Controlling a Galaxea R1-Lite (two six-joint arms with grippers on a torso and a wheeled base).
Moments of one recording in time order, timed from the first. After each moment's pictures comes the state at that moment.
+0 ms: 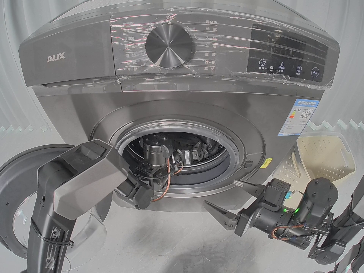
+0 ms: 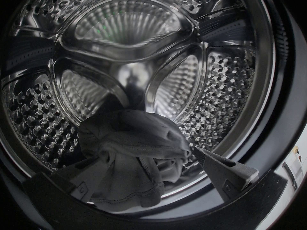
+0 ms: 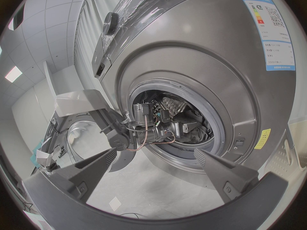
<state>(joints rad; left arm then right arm) -0.56 2.47 -1.32 -1.07 0.16 -0.14 0.84 1.84 -0.26 -1.50 -0.09 0.18</state>
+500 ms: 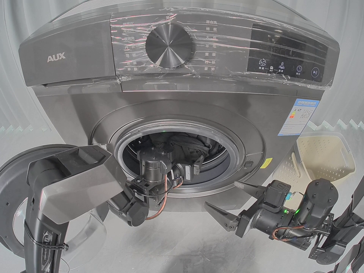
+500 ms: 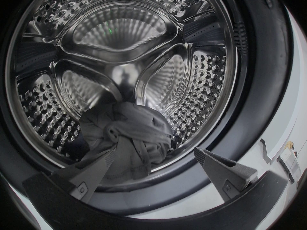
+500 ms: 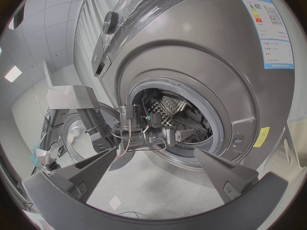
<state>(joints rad) -0.61 2.38 -1.07 -1.20 0.16 -0.14 0.84 1.83 -0.25 -1.50 -0.10 0.18</state>
